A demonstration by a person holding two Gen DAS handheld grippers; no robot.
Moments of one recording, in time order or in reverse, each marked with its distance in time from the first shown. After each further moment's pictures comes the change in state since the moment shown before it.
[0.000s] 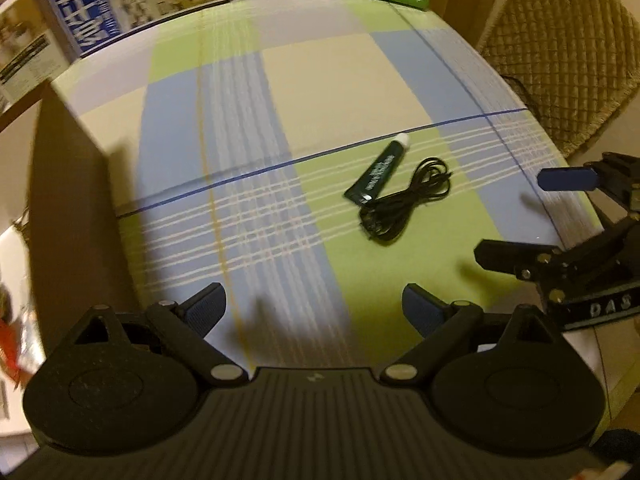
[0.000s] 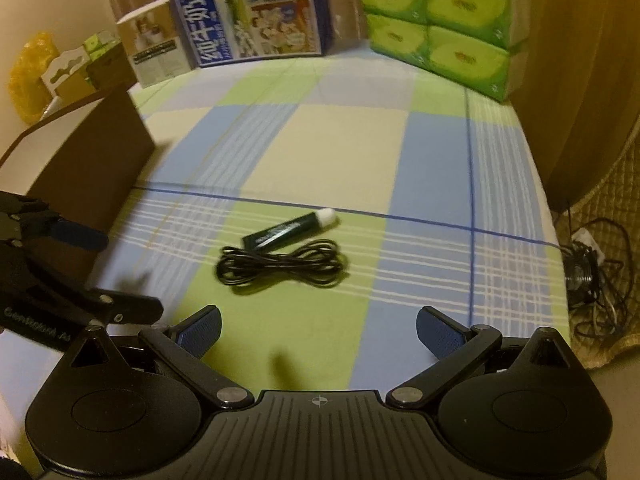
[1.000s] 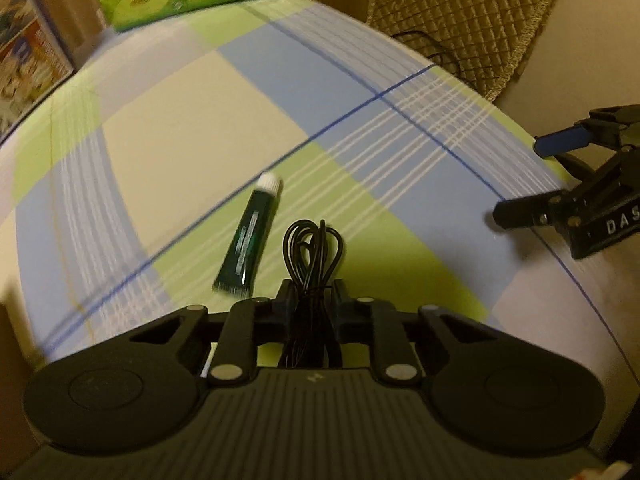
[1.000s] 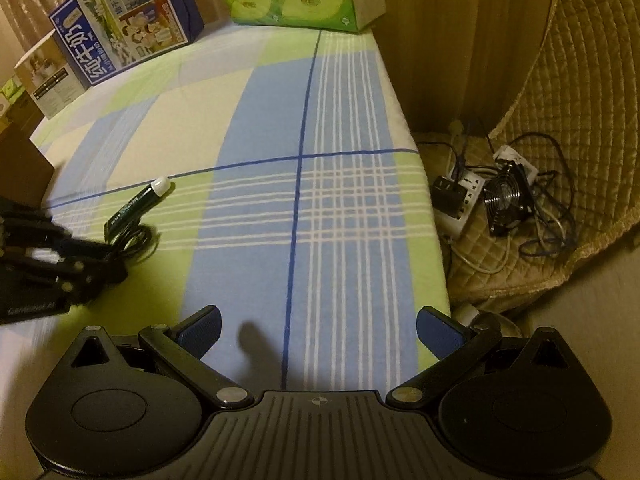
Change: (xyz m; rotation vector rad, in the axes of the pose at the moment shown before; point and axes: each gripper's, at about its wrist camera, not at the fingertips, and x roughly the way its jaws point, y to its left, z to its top) left arm 0.057 -0.070 0.033 0.330 -0.007 -0.108; right arm -0.014 -0.099 -0.036 0.219 0.052 -0.117
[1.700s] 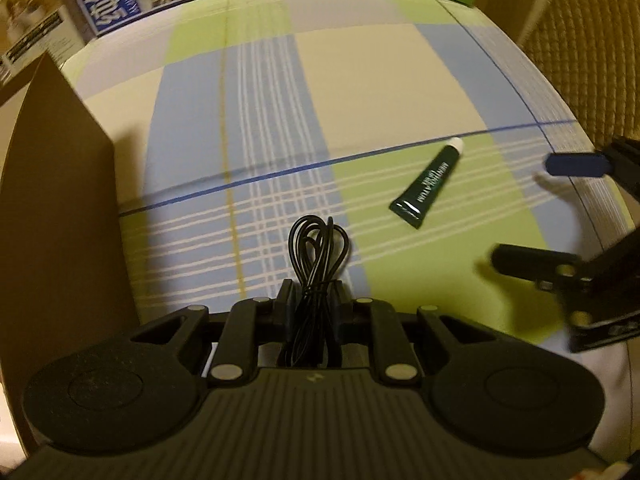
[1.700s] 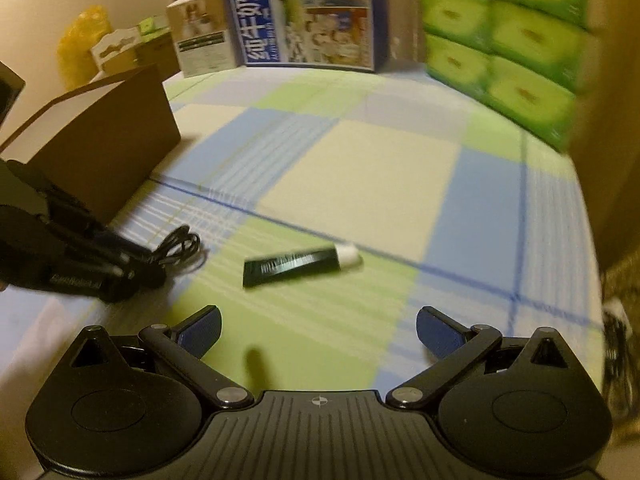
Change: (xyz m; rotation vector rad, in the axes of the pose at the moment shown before) left arm -0.027 0.073 -0.055 -0.415 0.023 0.175; right arm 0.049 0.115 0.030 -0.419 -0.124 0.210
